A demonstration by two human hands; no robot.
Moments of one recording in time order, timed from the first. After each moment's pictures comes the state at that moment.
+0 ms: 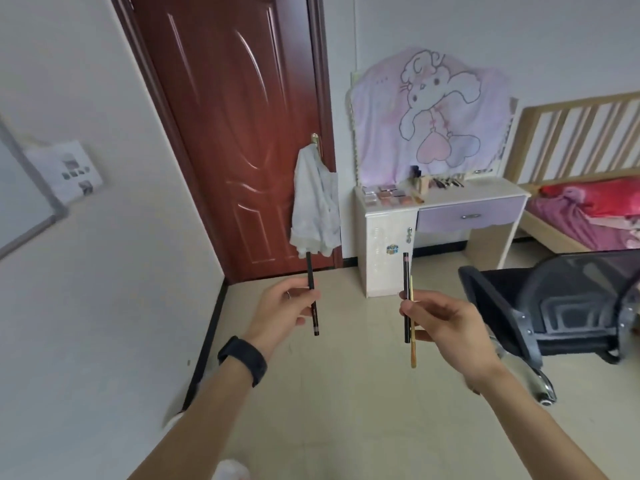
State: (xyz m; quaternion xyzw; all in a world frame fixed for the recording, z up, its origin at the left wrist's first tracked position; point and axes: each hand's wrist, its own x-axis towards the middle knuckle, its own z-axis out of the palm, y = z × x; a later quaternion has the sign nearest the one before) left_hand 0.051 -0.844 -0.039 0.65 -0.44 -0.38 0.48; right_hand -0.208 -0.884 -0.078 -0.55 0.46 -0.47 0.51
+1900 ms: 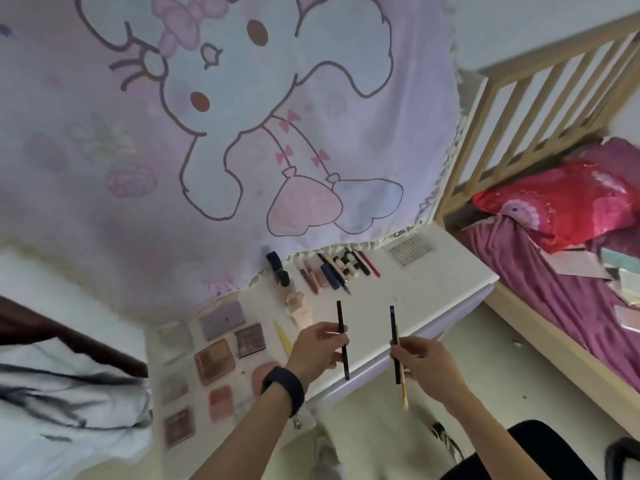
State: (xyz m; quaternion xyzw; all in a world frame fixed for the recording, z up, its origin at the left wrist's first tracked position) left_hand -0.237 -2.092 -0.224 0.60 -0.44 -0.64 0.21; right_hand -0.452 -2.028 -0.263 -0.38 0.73 -0.31 0.47
